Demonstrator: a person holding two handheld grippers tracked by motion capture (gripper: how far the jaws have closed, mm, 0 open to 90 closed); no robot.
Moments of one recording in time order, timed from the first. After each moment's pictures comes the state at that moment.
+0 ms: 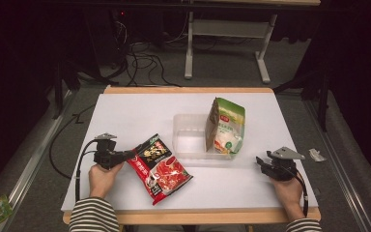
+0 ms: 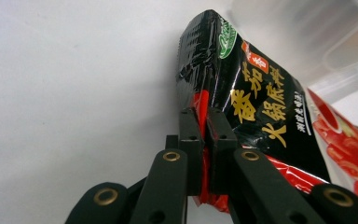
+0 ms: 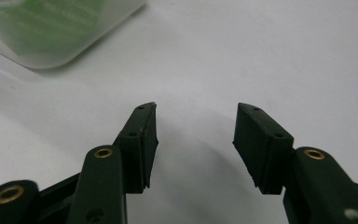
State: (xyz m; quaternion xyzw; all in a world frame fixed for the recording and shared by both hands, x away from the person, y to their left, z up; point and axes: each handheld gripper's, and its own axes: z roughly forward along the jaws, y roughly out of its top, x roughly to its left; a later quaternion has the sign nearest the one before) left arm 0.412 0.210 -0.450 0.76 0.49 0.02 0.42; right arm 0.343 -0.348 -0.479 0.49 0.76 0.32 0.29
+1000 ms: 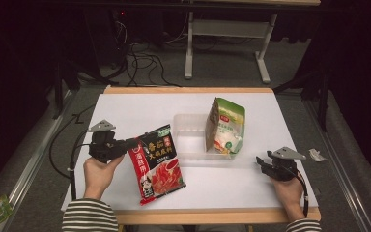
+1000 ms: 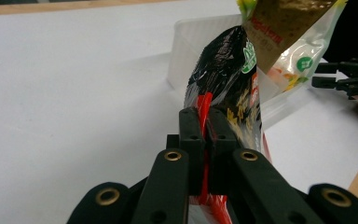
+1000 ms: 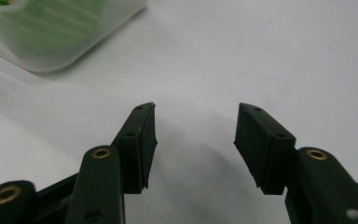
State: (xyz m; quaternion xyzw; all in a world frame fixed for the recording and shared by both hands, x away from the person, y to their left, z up) left arm 0.382 0.187 -0.360 0.78 0.42 0.07 0.47; right arm 0.343 -0.350 -0.478 0.49 0.75 0.33 0.29
